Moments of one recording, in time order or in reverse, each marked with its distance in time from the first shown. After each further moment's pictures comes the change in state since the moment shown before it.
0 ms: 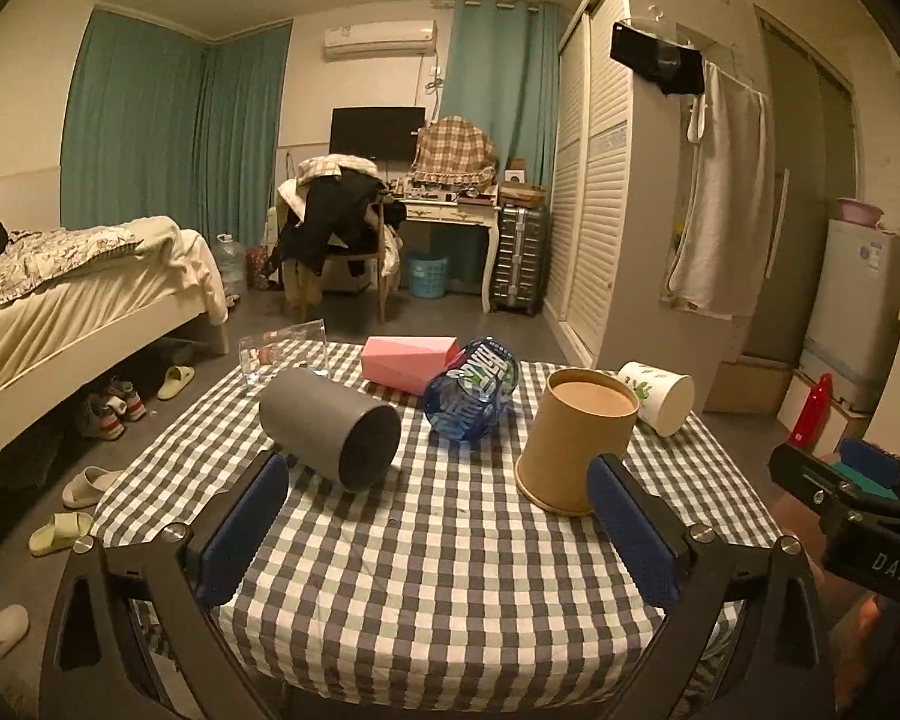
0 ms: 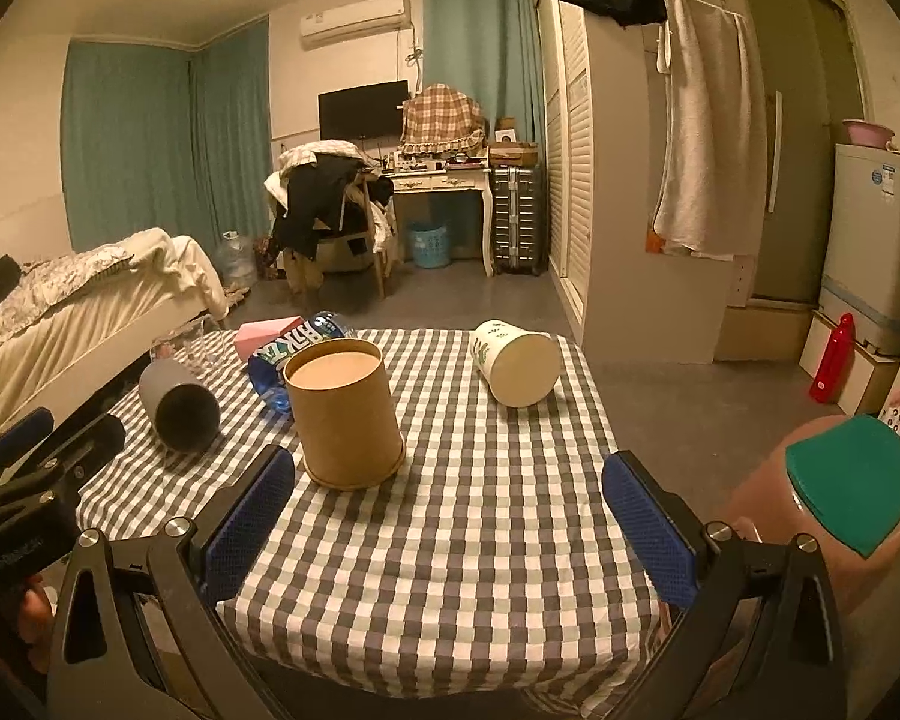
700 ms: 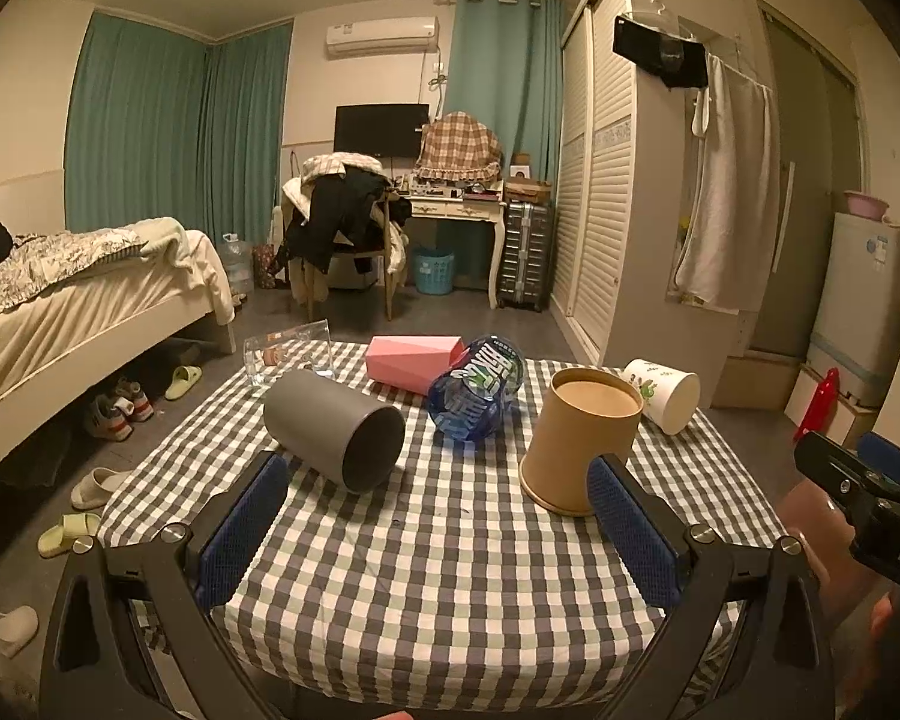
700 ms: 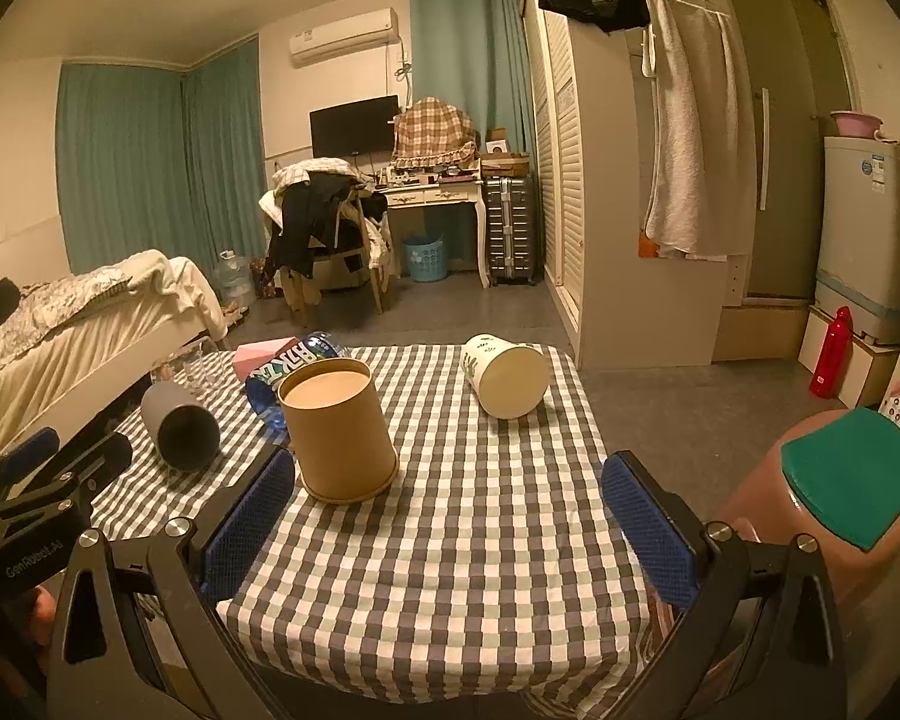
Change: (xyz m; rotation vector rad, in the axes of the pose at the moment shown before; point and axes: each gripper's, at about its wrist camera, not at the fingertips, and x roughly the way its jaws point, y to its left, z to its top) left arm 0.000 -0.002 0.005 0.012 0.010 0.014; right arm -0.007 -0.009 0.000 0.033 -0.031 0.001
